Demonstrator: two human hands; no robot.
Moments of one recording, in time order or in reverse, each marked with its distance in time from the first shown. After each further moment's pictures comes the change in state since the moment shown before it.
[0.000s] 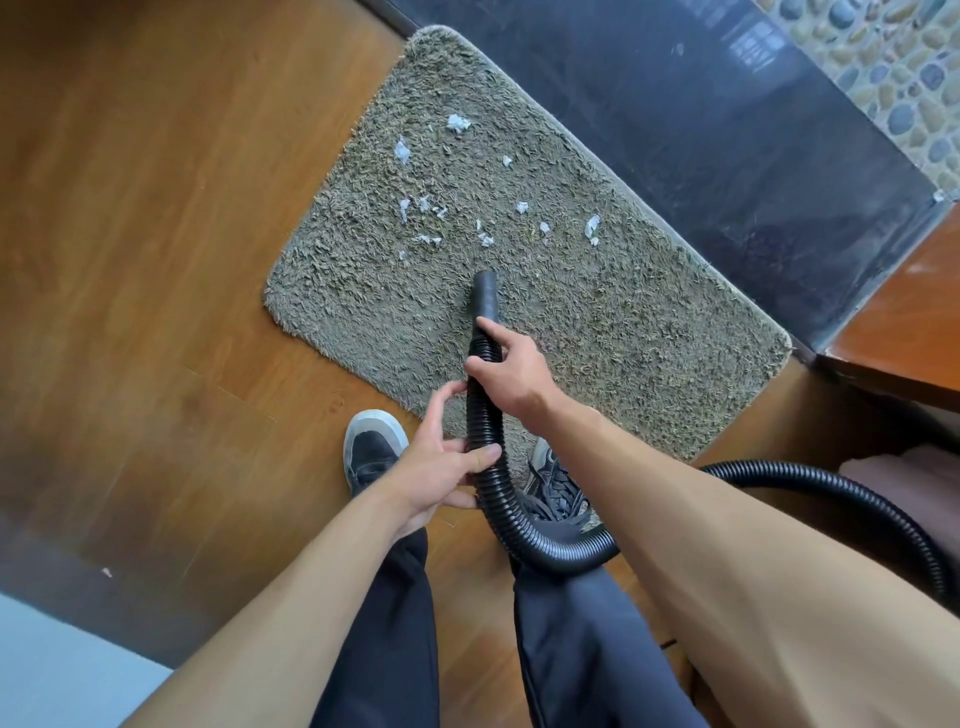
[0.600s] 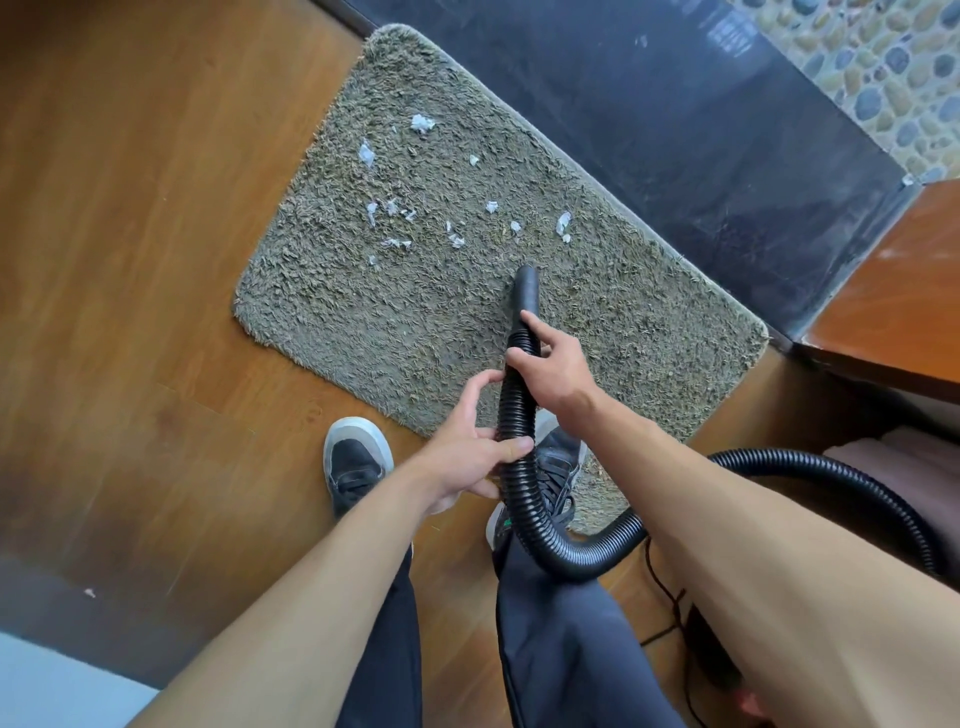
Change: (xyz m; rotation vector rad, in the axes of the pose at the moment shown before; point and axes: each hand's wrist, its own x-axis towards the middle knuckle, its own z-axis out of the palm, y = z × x) left_hand 0.018 0.023 0.048 0.179 -0.103 -0.011; right_hand 0.009 0.034 -0.060 0.187 0.094 0.050
